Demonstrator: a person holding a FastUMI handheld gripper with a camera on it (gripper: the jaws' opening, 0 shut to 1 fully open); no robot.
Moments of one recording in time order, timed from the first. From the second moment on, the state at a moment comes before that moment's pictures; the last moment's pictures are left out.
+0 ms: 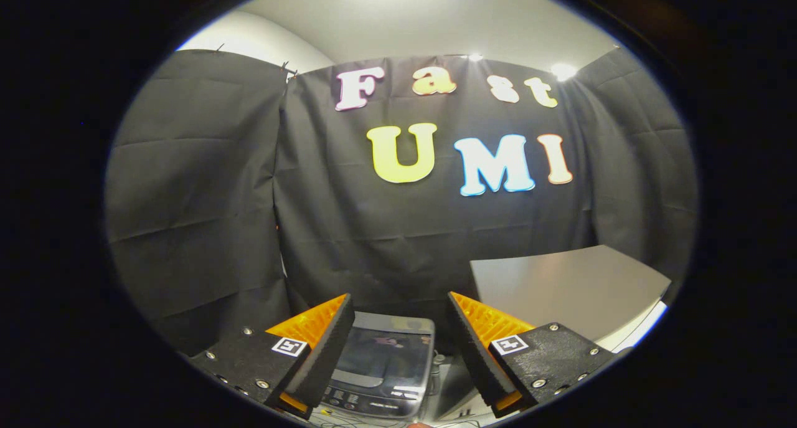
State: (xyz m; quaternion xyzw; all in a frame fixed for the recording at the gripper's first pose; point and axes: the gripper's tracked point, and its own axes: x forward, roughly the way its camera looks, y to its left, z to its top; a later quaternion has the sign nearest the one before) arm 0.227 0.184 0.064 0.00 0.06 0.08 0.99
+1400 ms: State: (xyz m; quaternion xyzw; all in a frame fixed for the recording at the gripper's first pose) arm 0.075 -0.024 0.103 0.00 0.02 0.00 1.00
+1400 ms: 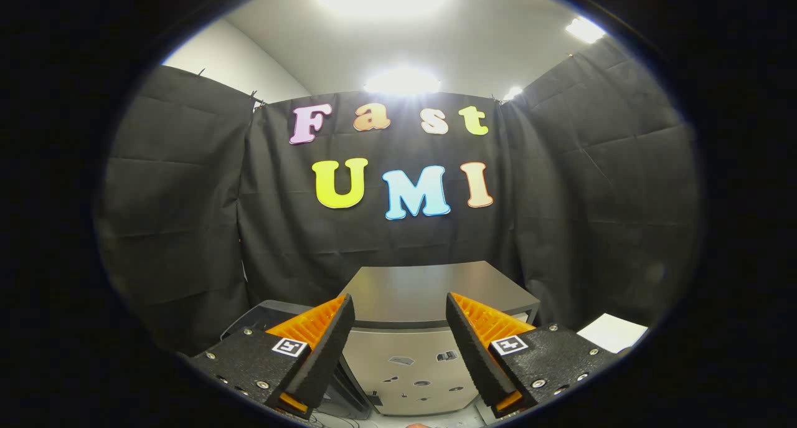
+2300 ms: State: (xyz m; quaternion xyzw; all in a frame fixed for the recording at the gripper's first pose) arm 0.065 -0.015 0.110 0.00 0.00 0.00 1.00
